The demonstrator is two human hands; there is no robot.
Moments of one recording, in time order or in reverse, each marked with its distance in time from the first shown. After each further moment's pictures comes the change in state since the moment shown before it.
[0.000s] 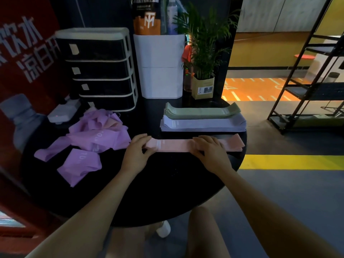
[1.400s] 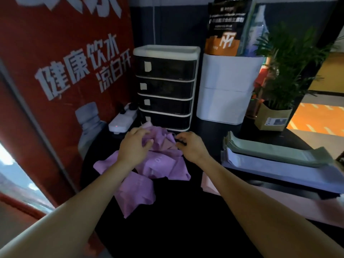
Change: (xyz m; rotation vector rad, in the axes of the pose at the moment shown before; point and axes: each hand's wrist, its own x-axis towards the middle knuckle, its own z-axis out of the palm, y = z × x) left_hand 0.079 -0.088 -0.148 0.392 0.193 -0.096; right_hand 0.167 -0.197 0.064 0.418 -0.154 -0.159
